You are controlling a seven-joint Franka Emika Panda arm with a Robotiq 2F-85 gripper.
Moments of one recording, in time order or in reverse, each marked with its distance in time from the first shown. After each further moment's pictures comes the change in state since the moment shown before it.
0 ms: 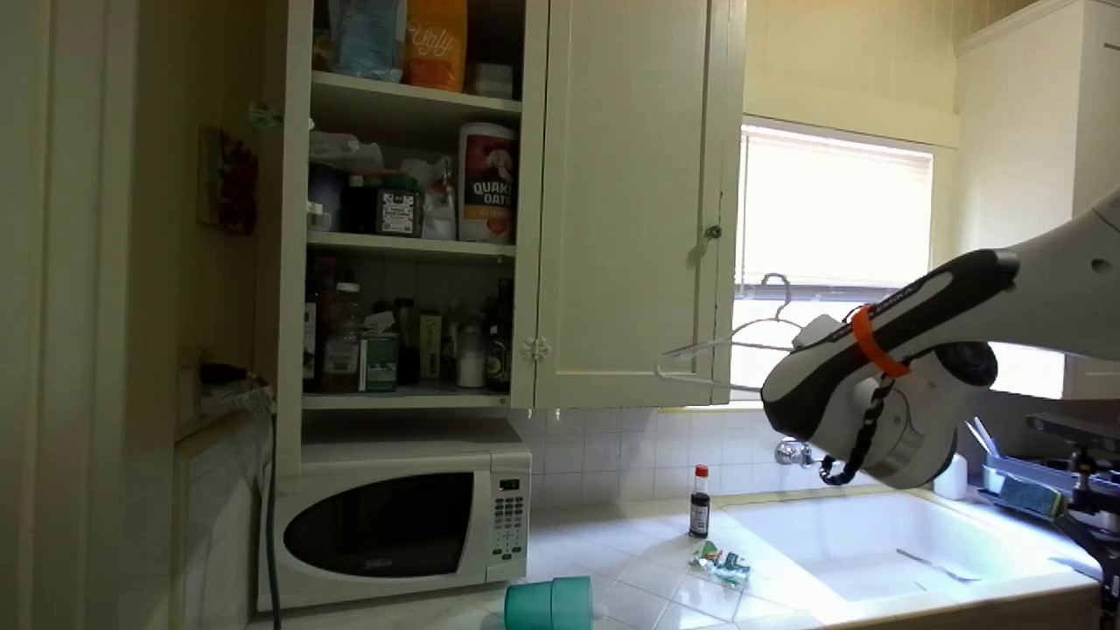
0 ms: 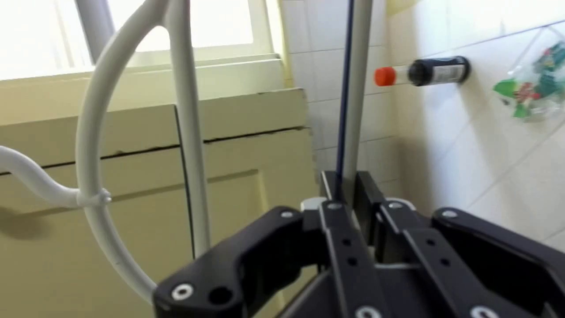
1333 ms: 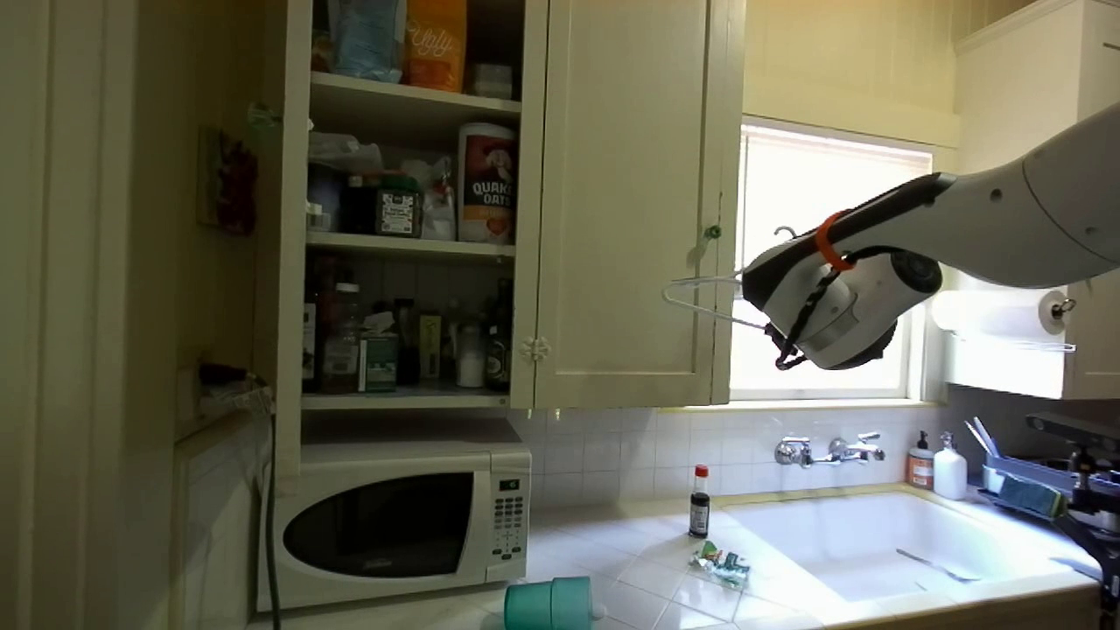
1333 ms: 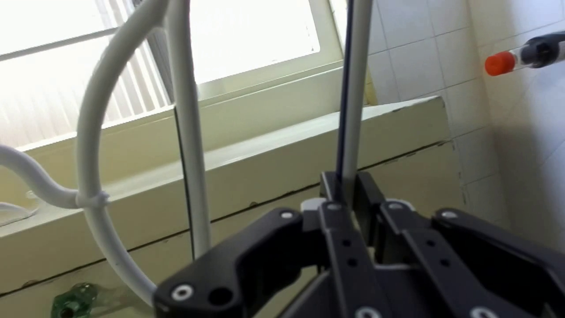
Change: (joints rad) arm -0.348 0.138 0.226 0.448 0.265 -0.265 -0.176
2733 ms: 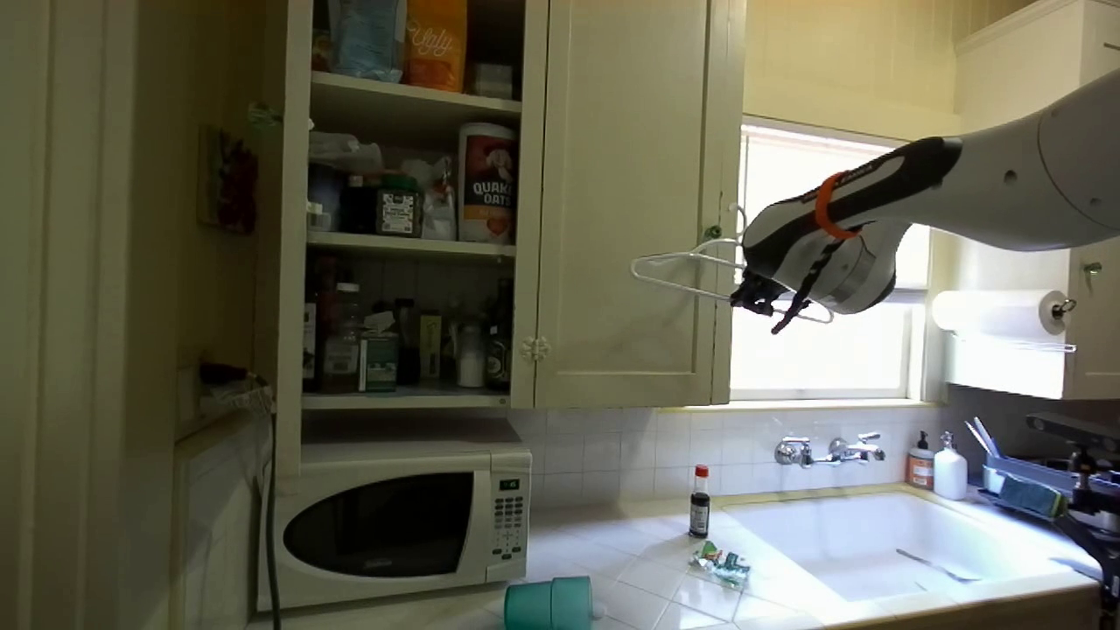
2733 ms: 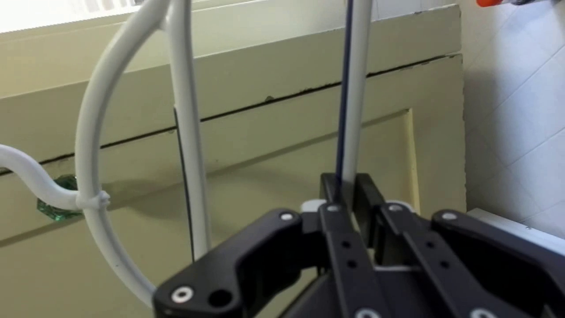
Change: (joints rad) arm -0.340 -0.090 0.247 0.142 -0.346 -0.430 0.292
